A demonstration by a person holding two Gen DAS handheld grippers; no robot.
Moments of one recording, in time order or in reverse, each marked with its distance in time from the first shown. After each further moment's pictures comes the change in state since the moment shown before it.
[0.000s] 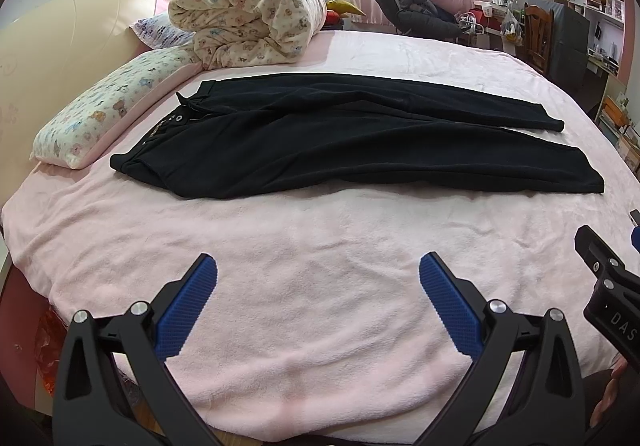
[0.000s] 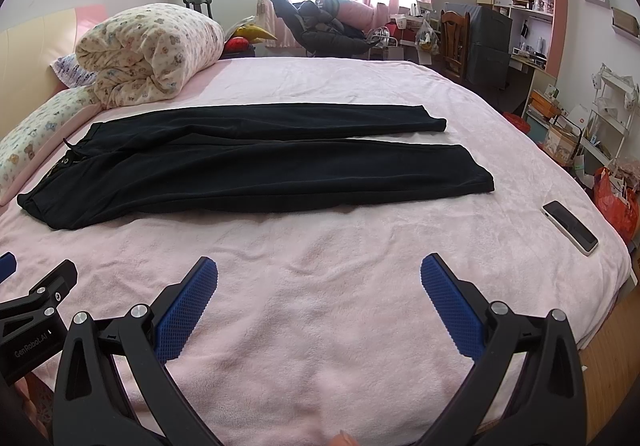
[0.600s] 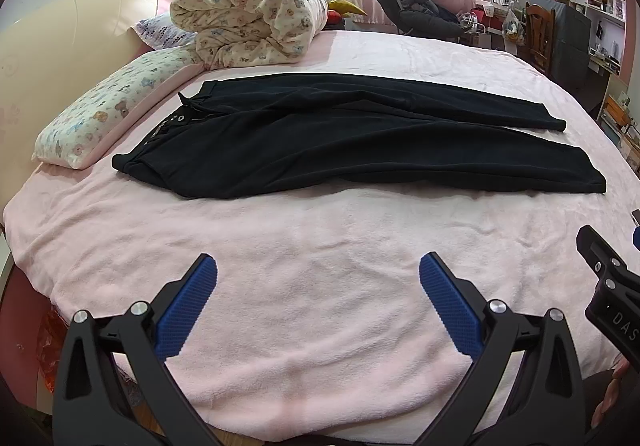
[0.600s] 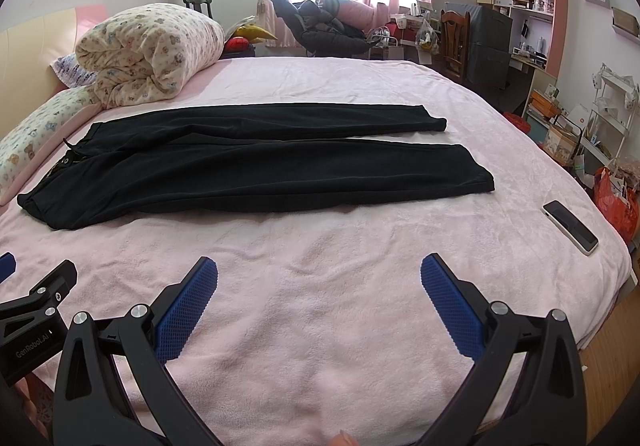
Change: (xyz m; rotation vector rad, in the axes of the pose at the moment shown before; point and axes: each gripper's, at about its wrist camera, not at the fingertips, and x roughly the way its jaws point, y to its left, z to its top) left arm 0.000 0.001 0.000 0.002 0.001 0.001; right arm 0.001 0.000 0.000 0.001 0.001 0.000
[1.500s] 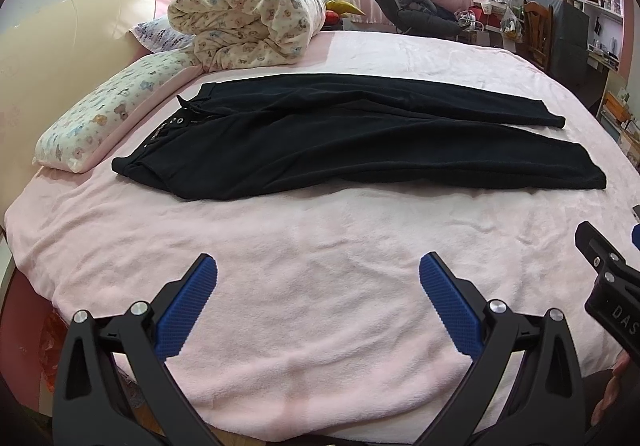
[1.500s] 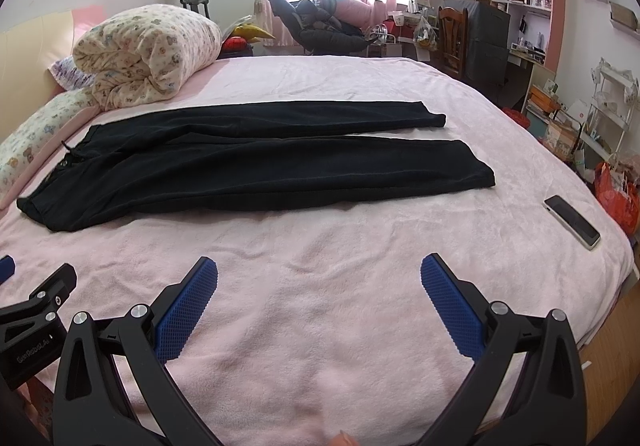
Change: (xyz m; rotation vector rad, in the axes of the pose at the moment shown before) left arm -0.005 0.010 -0.003 0.006 -0.005 -0.007; right arm 0.002 -0.007 -0.002 0.028 0.001 0.011
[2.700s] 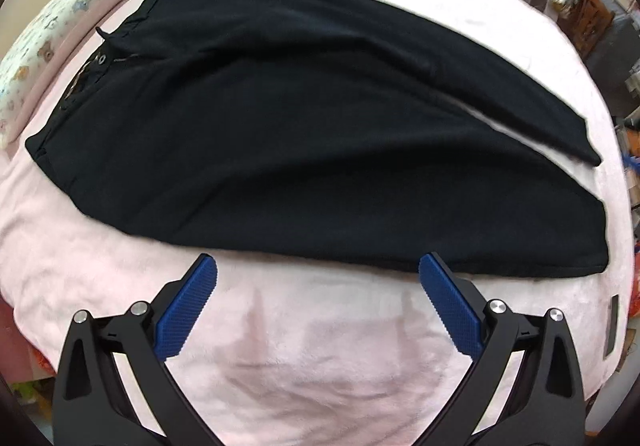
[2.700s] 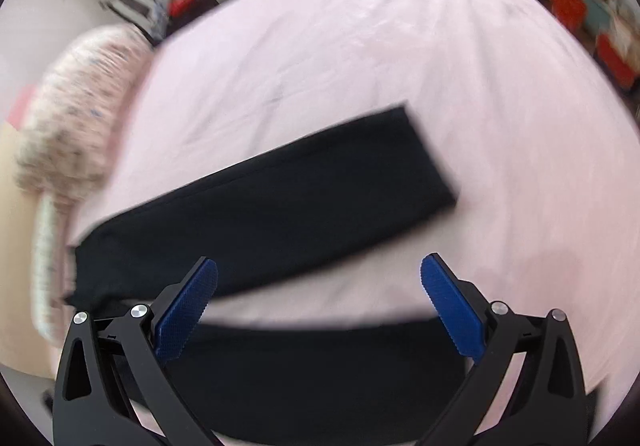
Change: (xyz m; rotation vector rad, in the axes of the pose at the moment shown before) left arm 0.152 -0.034 0.124 -0.145 0.473 -0.055; right arm 0.357 -0.250 0.285 0.218 0.499 0.200
